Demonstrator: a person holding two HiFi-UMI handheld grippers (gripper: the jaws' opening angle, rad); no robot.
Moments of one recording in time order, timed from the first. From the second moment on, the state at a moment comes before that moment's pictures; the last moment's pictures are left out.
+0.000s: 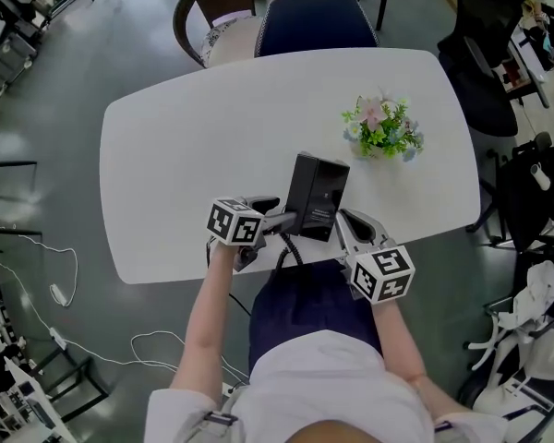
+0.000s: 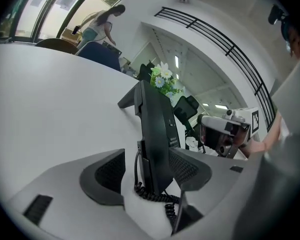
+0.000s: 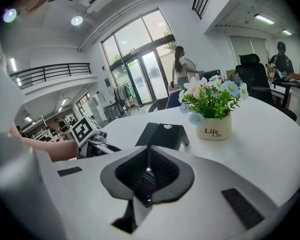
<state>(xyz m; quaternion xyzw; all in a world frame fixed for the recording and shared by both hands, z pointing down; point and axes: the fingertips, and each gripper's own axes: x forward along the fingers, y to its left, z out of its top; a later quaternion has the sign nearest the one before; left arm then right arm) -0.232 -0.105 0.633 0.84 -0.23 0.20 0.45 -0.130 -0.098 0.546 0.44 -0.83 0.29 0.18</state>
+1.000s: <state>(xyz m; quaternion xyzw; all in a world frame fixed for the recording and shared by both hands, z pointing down) -0.243 -0.066 0.626 0.77 -0.45 0.22 0.40 -0.139 -0.118 0.531 0.37 -0.87 0.27 0.16</state>
